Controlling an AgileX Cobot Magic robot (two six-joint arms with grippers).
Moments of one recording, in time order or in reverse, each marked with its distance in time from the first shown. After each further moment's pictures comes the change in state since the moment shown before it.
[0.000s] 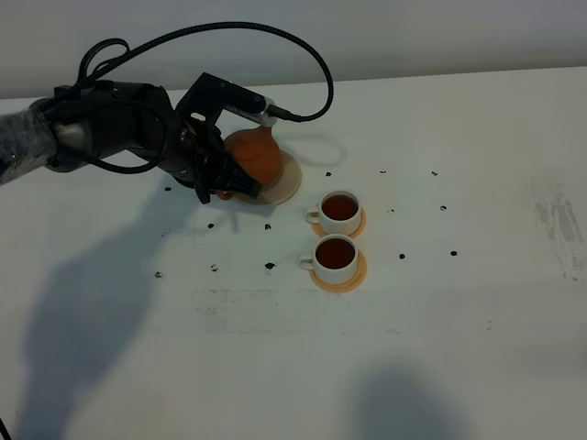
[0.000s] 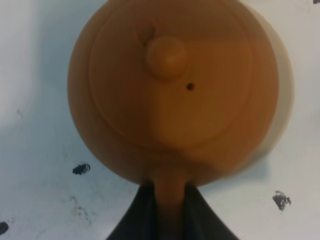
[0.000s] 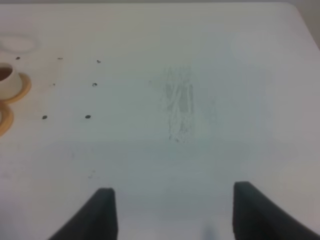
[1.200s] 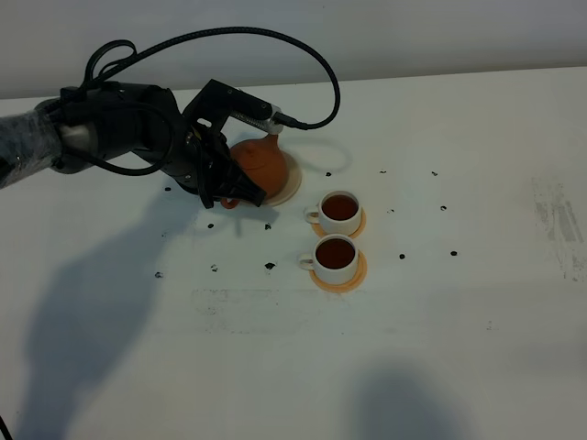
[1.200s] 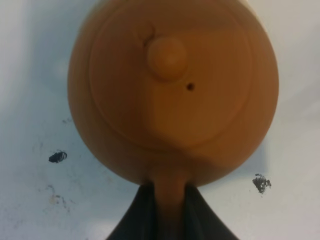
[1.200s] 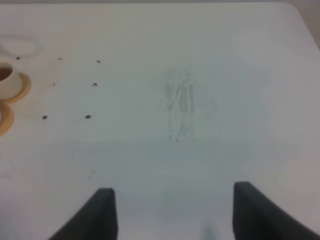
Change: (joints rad) left arm -0.012 0.000 -0.001 -0.001 0.045 0.002; right arm 0.000 0.000 0.000 0.000 0.000 0.000
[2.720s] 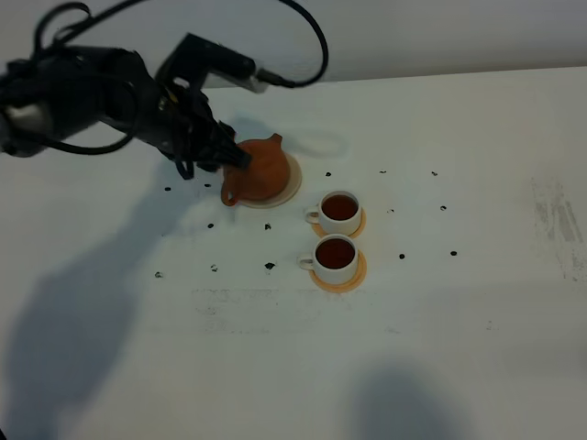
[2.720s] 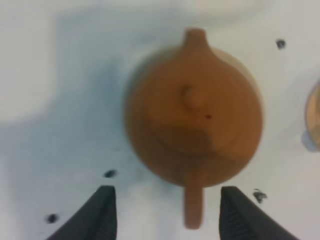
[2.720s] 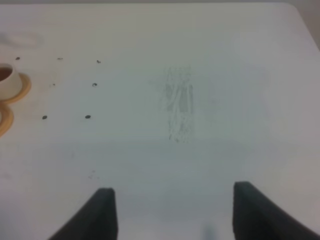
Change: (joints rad) left arm 0.016 -0.146 -0.001 0.038 0.020 -0.018; right arm 0.000 0.000 0.000 0.000 0.000 0.000
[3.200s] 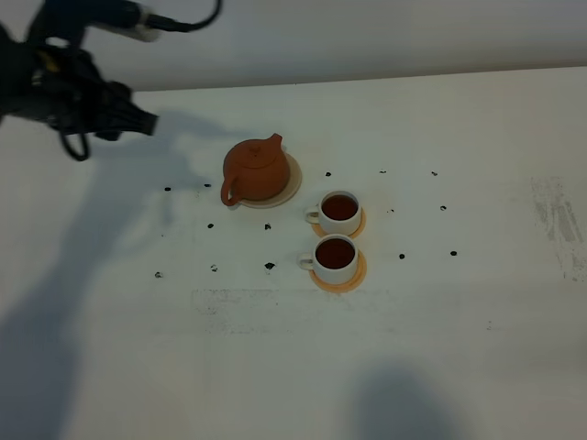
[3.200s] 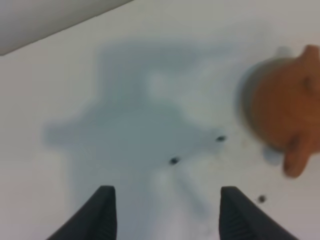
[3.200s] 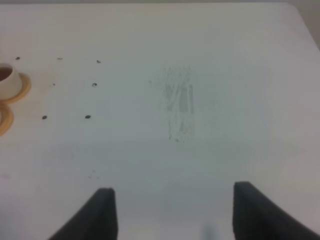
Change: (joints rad) left arm 0.167 -0.304 0.167 0.102 0.015 -0.109; right arm 0.000 0.000 0.000 0.000 0.000 0.000
